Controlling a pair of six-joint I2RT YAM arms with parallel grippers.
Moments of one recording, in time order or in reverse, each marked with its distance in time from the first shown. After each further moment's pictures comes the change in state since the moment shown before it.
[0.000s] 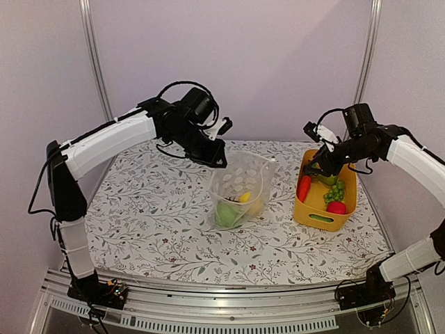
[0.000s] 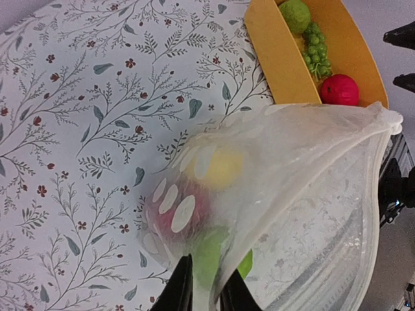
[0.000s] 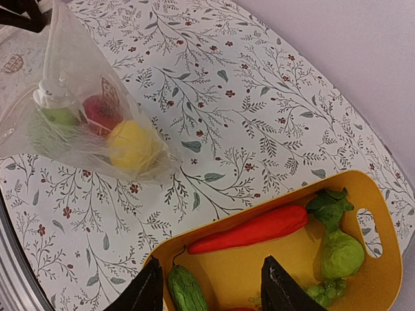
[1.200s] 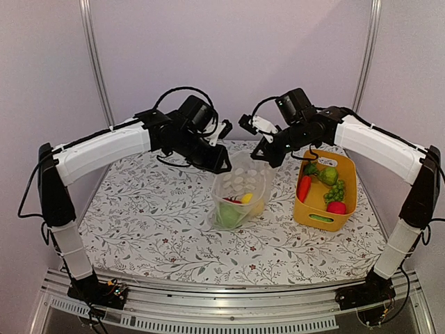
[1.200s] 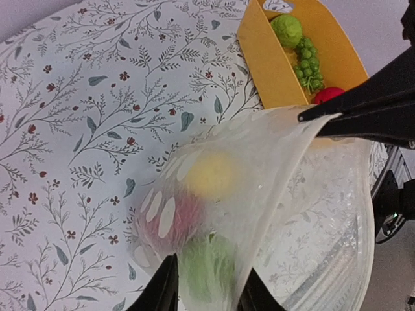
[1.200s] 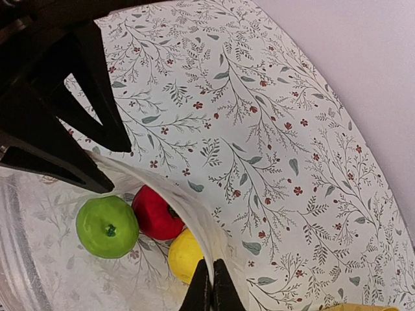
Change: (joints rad) left arm -0.043 -0.092 -0.190 0.194 -0.045 -0.047; right arm 0.377 0.372 0.392 0.035 0.118 0.114
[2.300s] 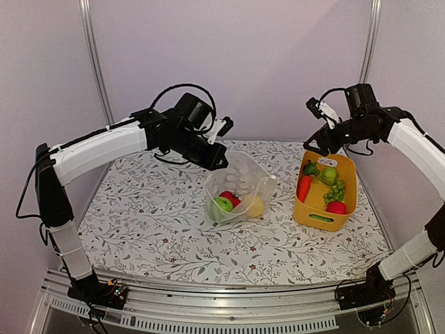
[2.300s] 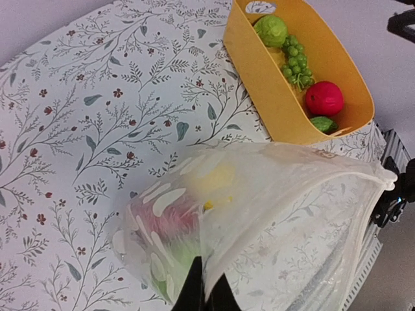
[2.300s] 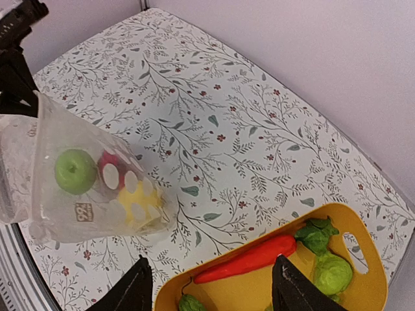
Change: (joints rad) left arm 0.019 -0.023 -0.022 0.019 0.029 0.096; right arm -0.345 -0.284 -0.142 -0.087 -0.144 0.023
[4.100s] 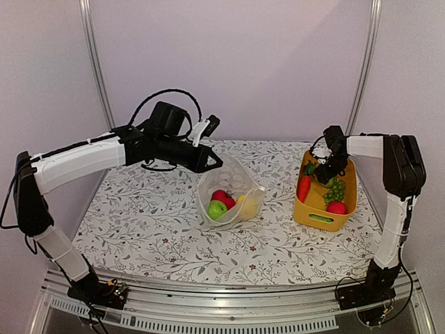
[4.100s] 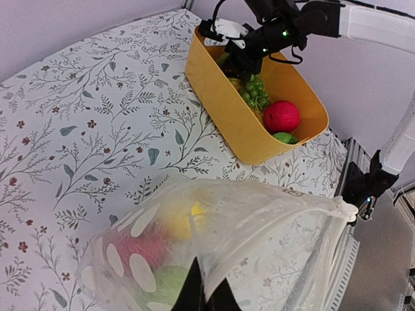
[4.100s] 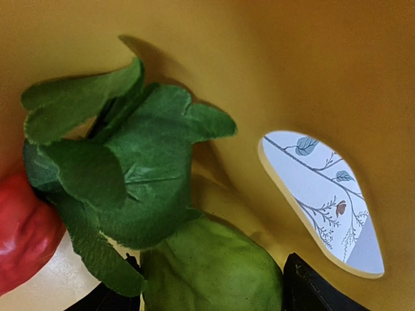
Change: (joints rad) left arm 0.078 -0.188 -0.328 0.351 0.205 0.024; right arm -0.238 0.586 -0.062 0.236 0.550 -0.134
